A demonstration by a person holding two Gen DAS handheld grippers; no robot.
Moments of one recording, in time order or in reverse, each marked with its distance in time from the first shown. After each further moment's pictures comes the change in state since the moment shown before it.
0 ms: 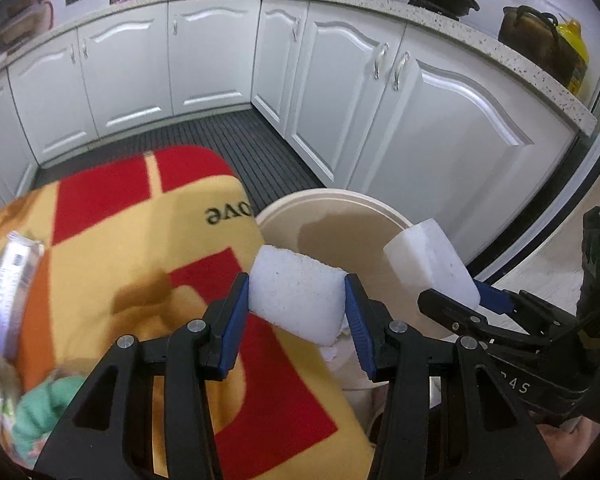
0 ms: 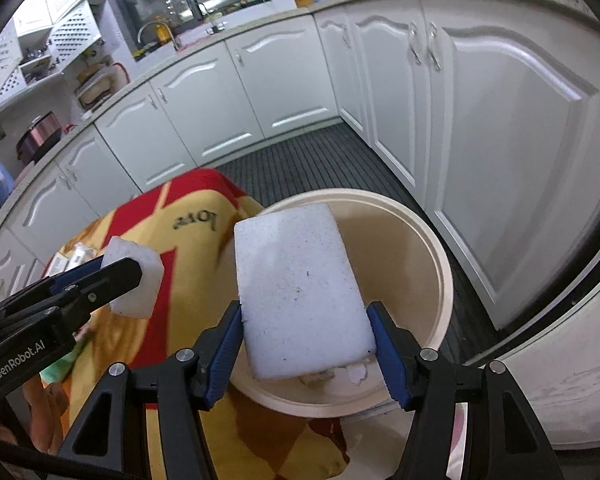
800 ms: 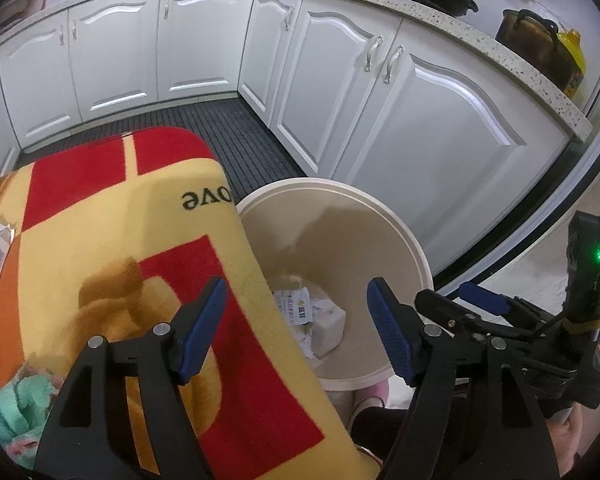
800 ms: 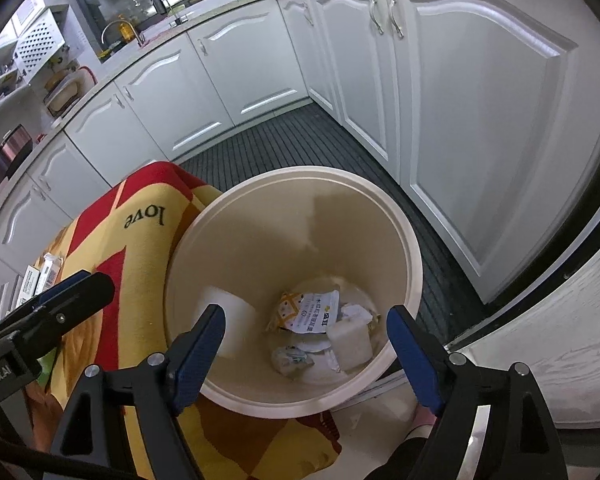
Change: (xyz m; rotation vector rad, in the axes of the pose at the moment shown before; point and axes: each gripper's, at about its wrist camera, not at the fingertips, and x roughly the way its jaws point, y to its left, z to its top) left arm 0.009 0.002 -0.005 -0.031 0.022 -0.064; right arm 0.011 -0.027 -0.001 0.080 0.052 -0.053
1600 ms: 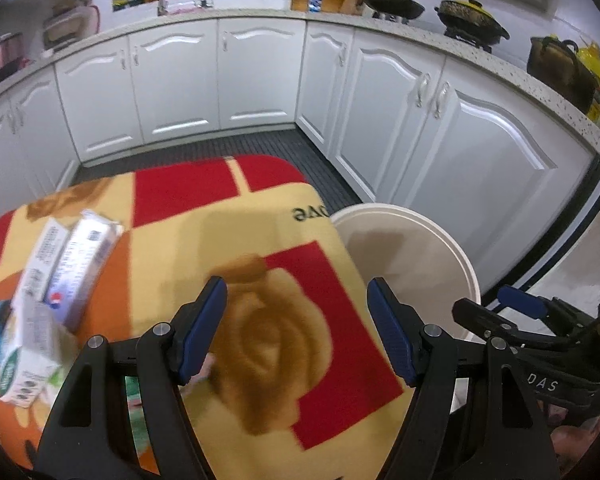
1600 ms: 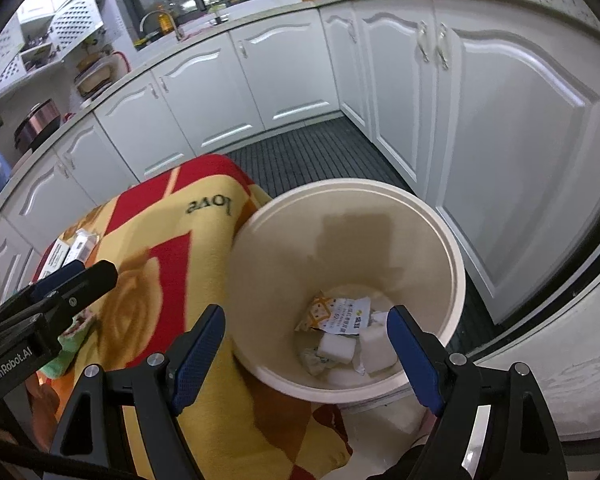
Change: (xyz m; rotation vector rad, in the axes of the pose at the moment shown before) left arm -0.067 0.041 -0.024 -0.029 -0.131 0.200; right arm -0.025 0.063 -0.014 -0.131 -0.055 0.030
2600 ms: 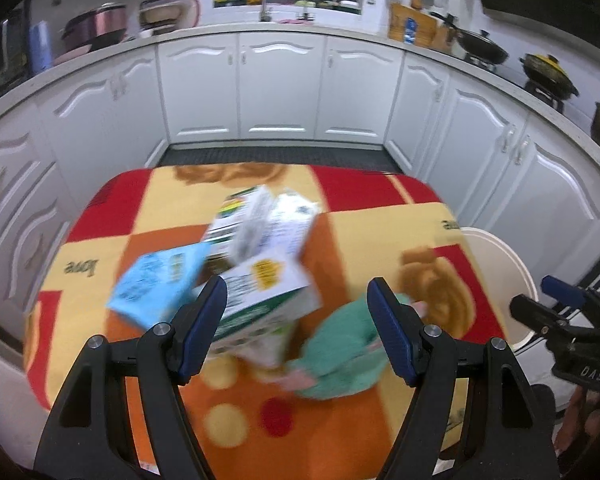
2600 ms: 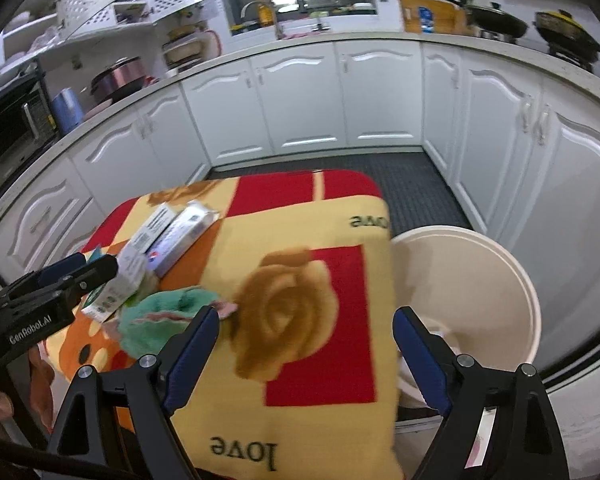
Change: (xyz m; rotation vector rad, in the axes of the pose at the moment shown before) left arm -0.097 0.143 -0.044 -0.183 -0.048 0.227; right arm -0.026 0.133 -0.010 -0.247 -0.040 0.152
